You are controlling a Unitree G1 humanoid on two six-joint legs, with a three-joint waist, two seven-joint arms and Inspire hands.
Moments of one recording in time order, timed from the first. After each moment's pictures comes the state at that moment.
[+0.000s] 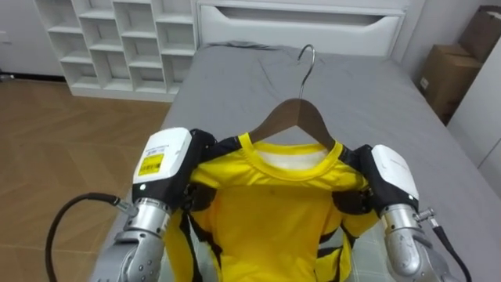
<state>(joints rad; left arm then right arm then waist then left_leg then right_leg) -0.20 0.32 -0.27 0.07 0.69 0.01 0.23 -0.36 -0.35 0.22 0.60 -0.52 -0.07 -0.33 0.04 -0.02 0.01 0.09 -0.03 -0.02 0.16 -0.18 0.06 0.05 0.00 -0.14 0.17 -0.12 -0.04</state>
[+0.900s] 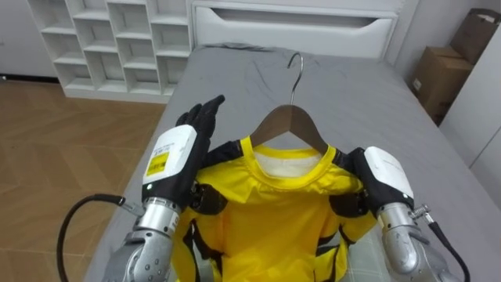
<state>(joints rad) -0.19 0.29 -0.28 0.07 0.62 0.01 0.22 -0.36 -0.35 0.23 0.57 -0.56 -0.02 -0.27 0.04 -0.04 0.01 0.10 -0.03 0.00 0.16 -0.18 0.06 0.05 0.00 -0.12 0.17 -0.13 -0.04</state>
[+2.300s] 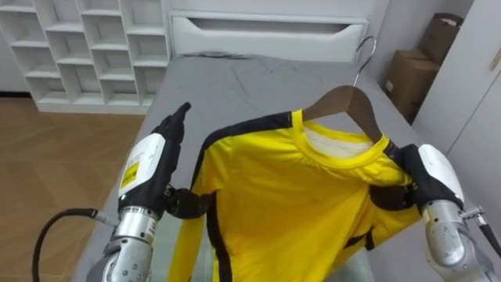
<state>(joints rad) -0.13 0.31 -0.20 0.07 0.50 0.03 0.23 -0.36 -0.43 0.06 0.62 -0.38 -0.01 -0.24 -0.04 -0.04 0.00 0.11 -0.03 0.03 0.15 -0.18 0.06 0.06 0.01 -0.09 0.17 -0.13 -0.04</state>
